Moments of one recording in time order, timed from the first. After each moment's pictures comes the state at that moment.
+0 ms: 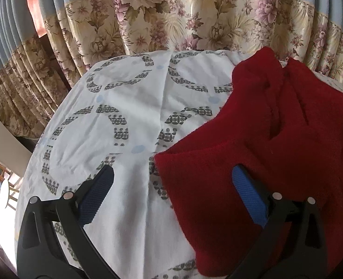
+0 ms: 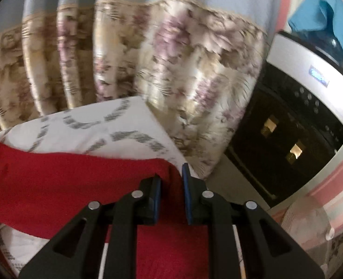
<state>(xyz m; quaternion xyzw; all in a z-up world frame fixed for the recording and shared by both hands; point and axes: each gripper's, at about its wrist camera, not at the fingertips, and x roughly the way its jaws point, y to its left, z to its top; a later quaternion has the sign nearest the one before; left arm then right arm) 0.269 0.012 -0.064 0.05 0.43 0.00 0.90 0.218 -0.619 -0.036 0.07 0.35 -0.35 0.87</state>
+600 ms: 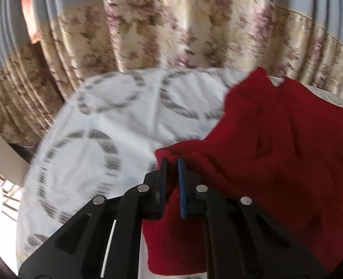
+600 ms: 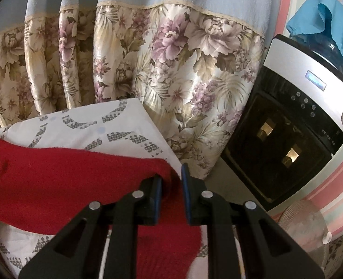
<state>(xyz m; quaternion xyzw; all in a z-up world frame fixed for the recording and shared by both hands) 0.289 0.009 -0.037 0.04 0.40 -0.01 0.91 0.209 -0.610 -0.028 0.05 0.34 -0.35 0.87</state>
